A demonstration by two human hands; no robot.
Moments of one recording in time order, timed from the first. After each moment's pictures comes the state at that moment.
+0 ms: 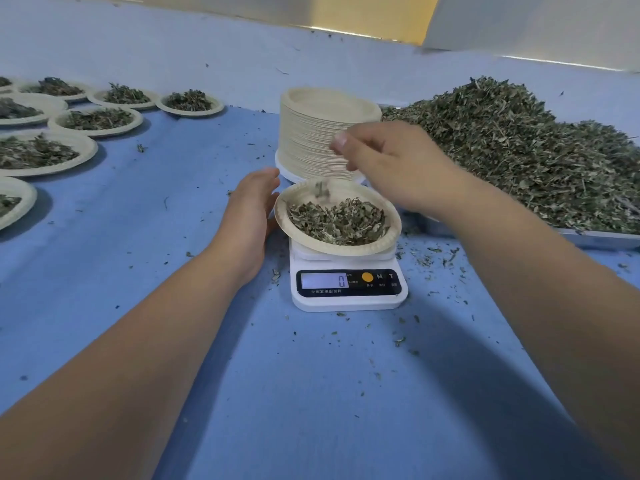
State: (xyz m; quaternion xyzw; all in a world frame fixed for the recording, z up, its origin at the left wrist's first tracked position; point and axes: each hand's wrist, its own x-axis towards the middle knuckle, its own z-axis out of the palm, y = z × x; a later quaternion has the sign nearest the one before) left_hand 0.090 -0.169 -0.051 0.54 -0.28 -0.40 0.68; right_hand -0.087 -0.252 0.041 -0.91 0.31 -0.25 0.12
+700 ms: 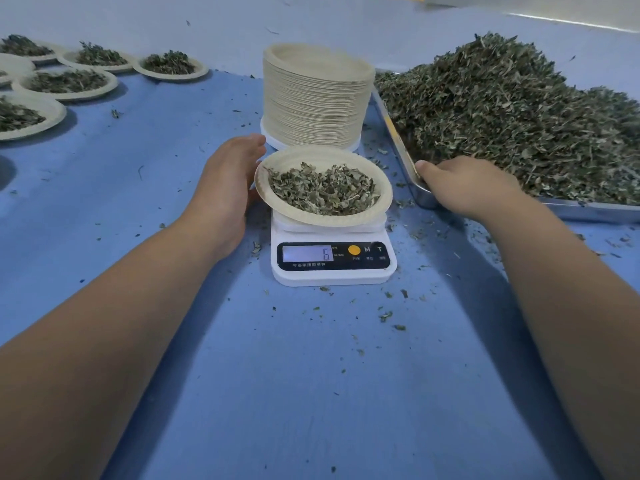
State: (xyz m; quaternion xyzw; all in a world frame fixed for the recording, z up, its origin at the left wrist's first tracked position) left_hand 0.091 -0.173 -0.056 0.57 -0.30 -0.37 0.67; right_hand -0.179 -0.329 -0.026 -0.79 0.61 -0.06 0.02
